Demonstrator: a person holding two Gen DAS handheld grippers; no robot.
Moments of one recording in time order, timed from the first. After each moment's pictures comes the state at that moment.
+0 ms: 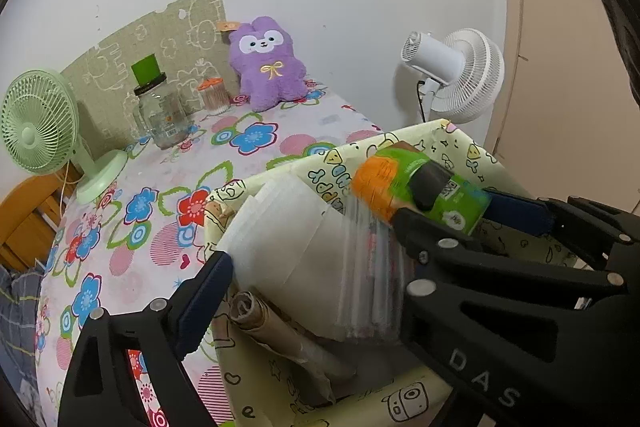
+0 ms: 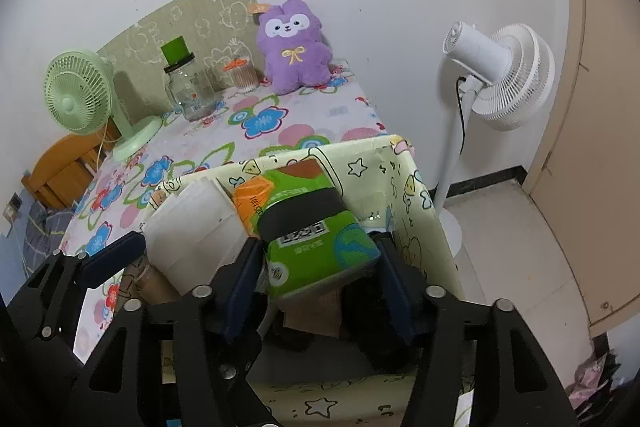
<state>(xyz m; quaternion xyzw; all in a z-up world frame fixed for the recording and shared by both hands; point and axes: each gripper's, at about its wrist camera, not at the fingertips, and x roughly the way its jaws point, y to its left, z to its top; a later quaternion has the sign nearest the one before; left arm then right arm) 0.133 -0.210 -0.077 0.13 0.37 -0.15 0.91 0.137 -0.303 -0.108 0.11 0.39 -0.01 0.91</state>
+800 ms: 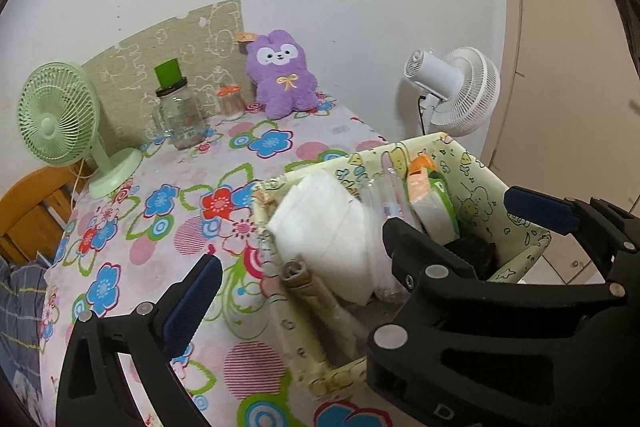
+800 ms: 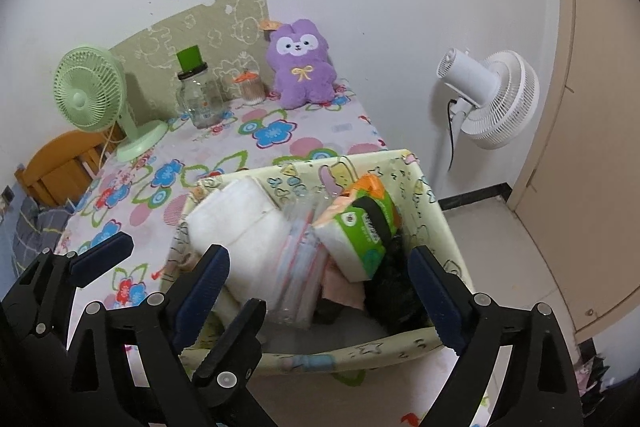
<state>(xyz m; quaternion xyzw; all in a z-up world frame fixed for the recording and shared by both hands) 0.105 -0.175 -0.054 0.11 0.36 -0.15 0.92 0.105 -0.269 -0.080 0.08 0.36 -0.03 0.93</state>
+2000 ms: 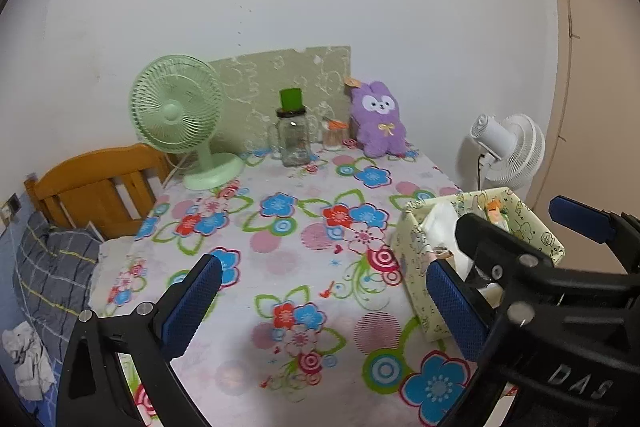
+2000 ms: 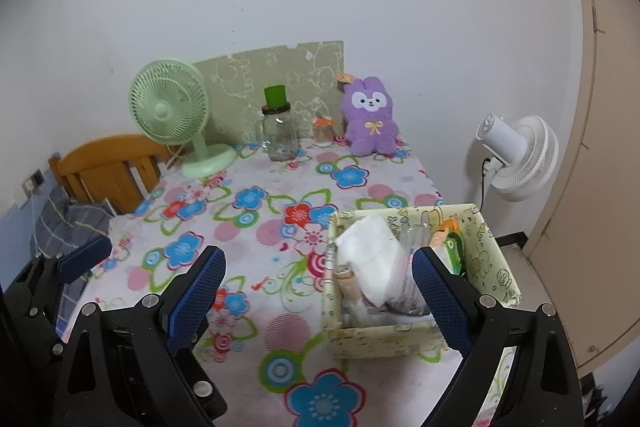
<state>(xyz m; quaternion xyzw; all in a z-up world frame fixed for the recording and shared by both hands) 0.042 -0.039 0.008 0.05 0.29 -0.06 0.95 0.044 -0.161 -0.009 0.04 0.29 0.02 0.96</state>
